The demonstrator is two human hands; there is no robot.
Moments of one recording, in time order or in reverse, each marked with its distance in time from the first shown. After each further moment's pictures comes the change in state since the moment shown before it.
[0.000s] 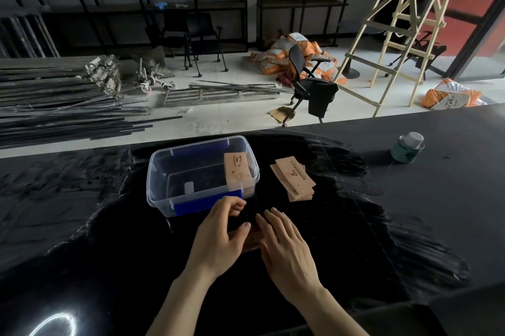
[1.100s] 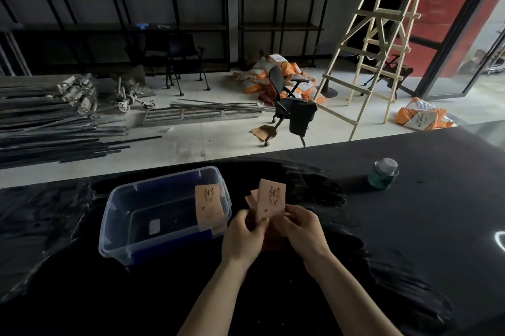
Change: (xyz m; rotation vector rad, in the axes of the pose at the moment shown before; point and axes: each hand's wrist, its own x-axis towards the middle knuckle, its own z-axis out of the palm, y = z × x) left_hand 0.096 0.070 0.078 -0.277 -0.074 -0.448; right_hand 0.086 0.085 -0.061 0.981 0.065 0.861
